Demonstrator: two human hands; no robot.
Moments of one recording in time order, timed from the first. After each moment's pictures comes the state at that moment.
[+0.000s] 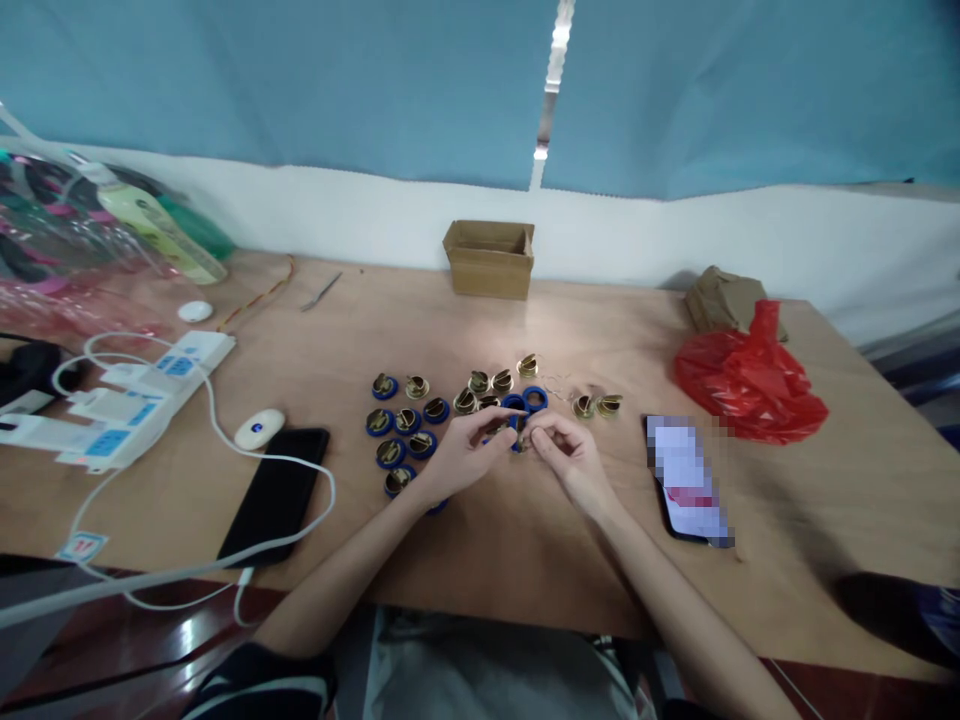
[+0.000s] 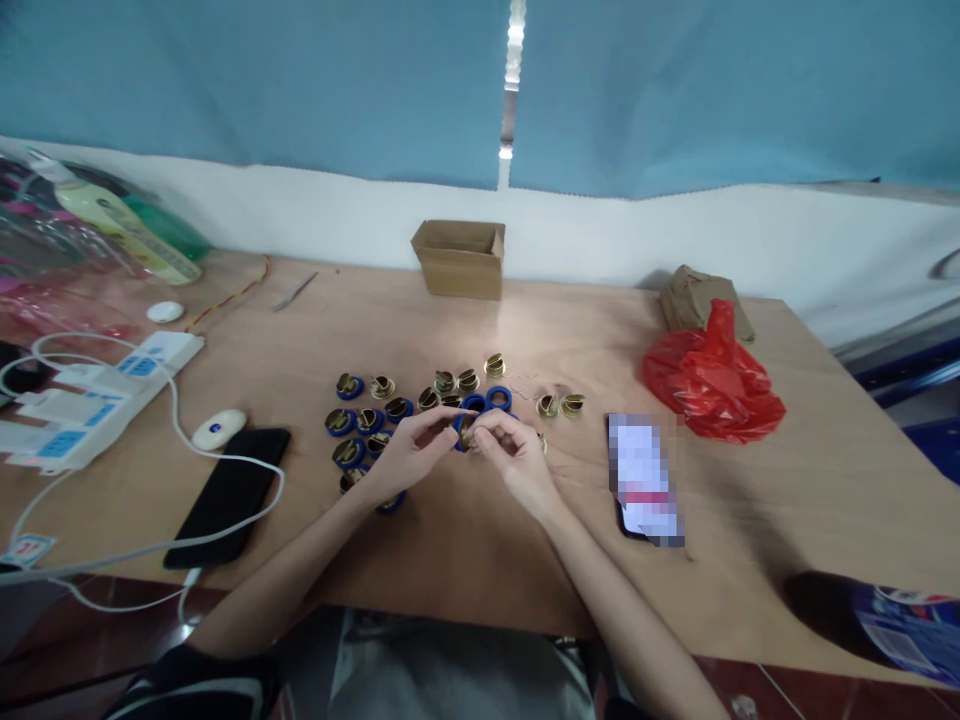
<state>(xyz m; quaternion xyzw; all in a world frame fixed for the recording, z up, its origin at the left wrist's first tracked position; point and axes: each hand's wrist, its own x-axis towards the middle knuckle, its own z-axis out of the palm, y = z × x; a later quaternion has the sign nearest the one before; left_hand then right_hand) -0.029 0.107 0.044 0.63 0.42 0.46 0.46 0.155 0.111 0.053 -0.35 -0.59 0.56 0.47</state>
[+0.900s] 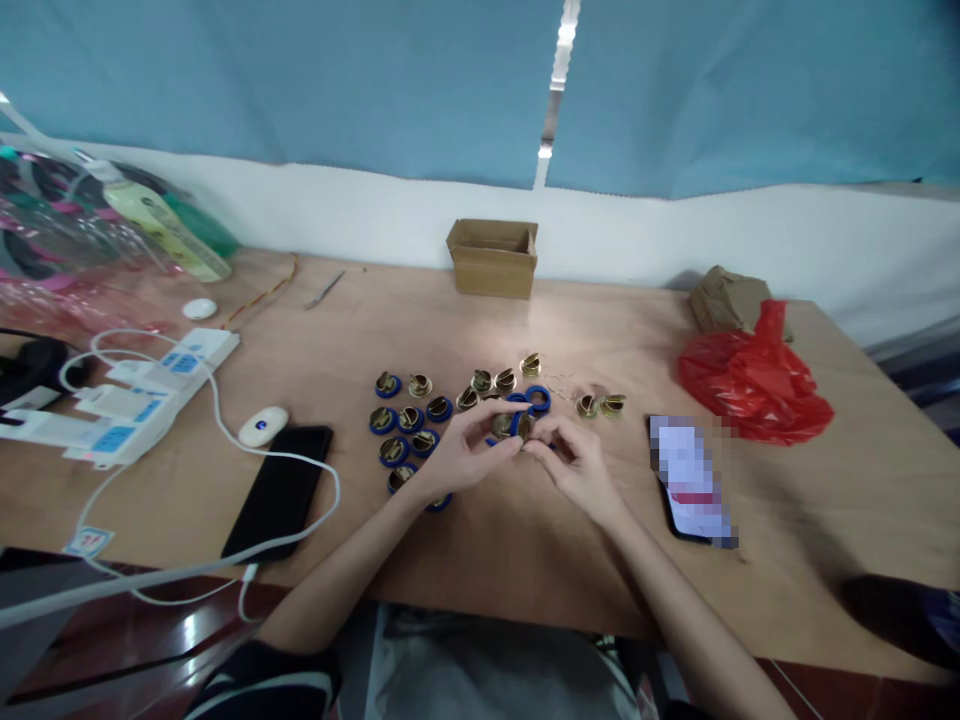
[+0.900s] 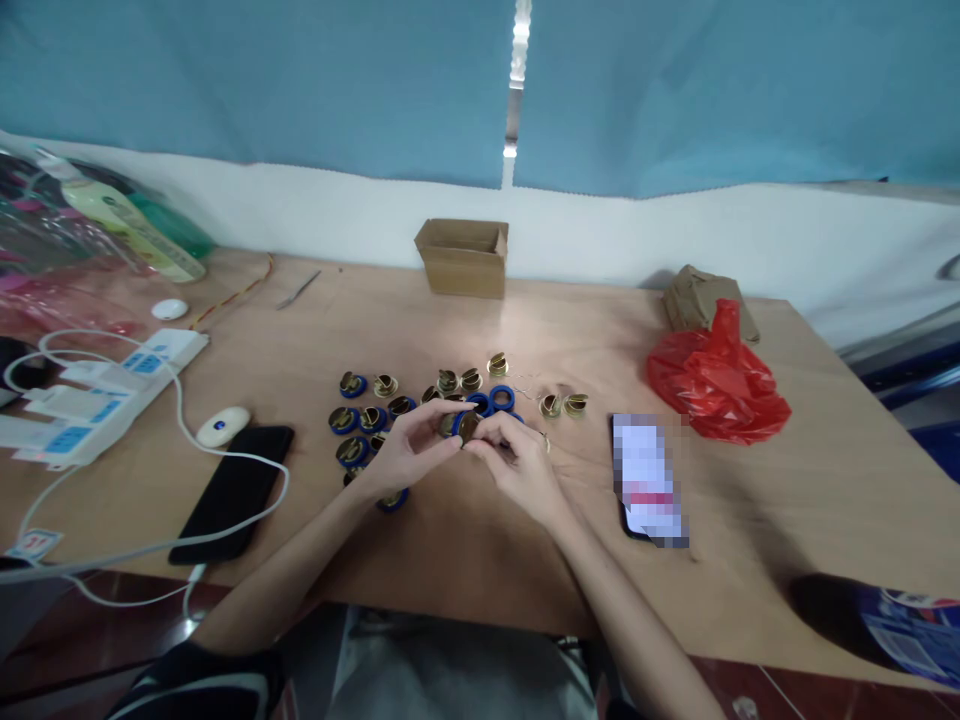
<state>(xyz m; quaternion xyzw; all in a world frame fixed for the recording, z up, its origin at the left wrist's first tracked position) -0.035 0.107 0.046 0.62 0.30 0.53 0.50 0.159 0.109 0.051 -0.38 -0.73 0.35 0.44</state>
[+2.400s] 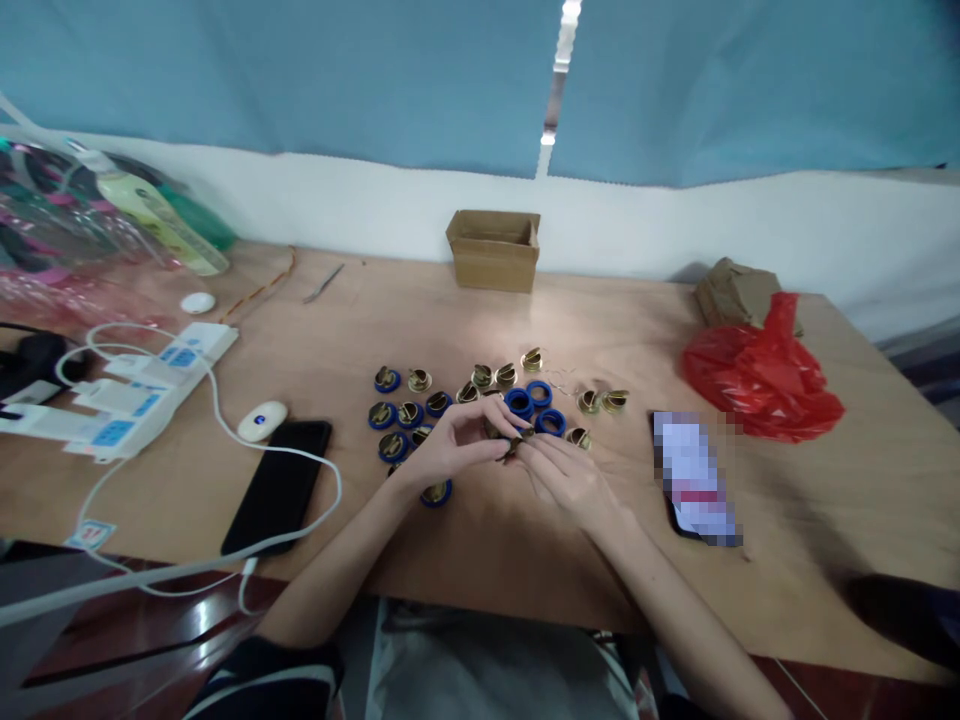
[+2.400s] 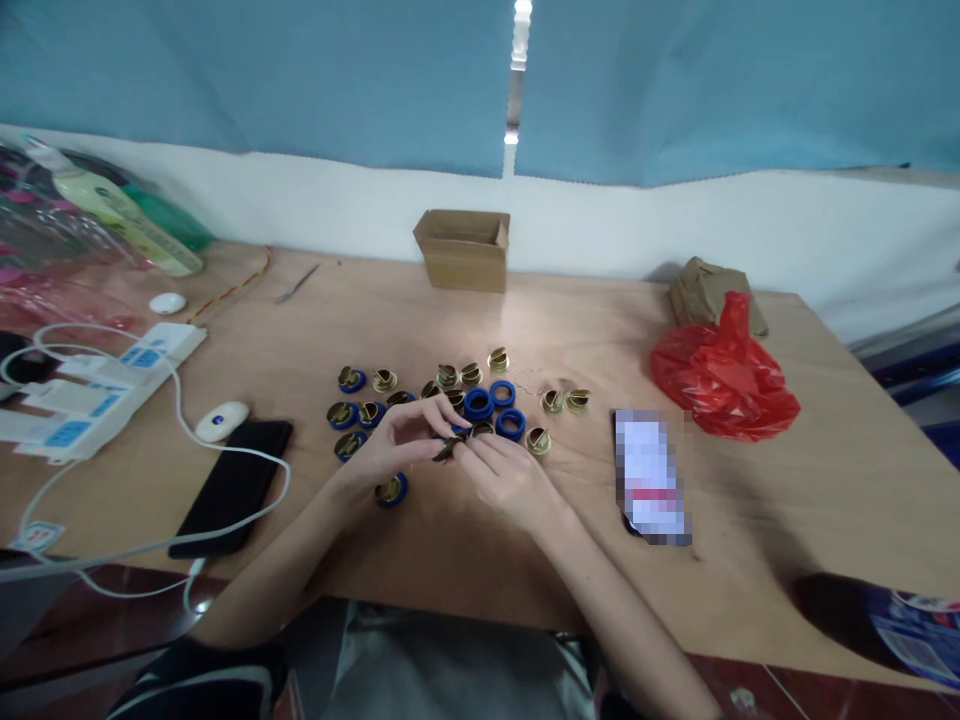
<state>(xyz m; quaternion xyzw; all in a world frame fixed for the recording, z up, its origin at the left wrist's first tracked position) -0.047 0.109 0.054 0.55 0.24 0.50 0.62 0.157 0.099 0.043 -0.23 -0.89 -0.01 0.39</state>
